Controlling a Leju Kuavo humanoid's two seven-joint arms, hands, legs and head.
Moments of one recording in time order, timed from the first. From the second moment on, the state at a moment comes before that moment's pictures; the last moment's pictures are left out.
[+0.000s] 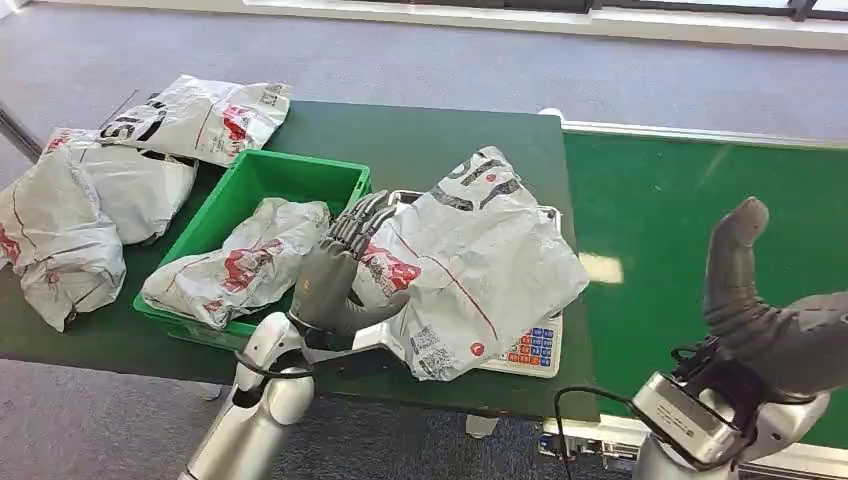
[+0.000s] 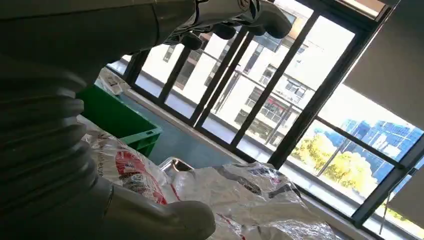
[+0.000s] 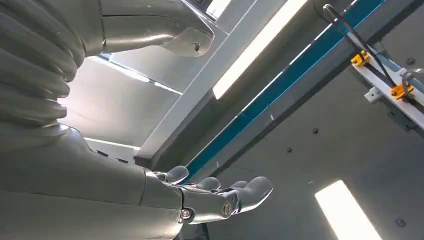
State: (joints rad) left arm -0.21 -0.07 -0.29 -1.45 -0.95 0.19 -0.42; right arm -0.23 0.32 0.04 -1.96 0.87 -0.70 -0.70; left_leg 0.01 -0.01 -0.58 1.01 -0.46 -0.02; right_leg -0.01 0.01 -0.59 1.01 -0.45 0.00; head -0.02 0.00
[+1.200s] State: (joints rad) left arm -0.22 -0.07 -0.29 -1.44 -0.95 0.19 -0.42; right arm -0.23 0.32 0.03 -1.96 0.87 -0.70 -0.70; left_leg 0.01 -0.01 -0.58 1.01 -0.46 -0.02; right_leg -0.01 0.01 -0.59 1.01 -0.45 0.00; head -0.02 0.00
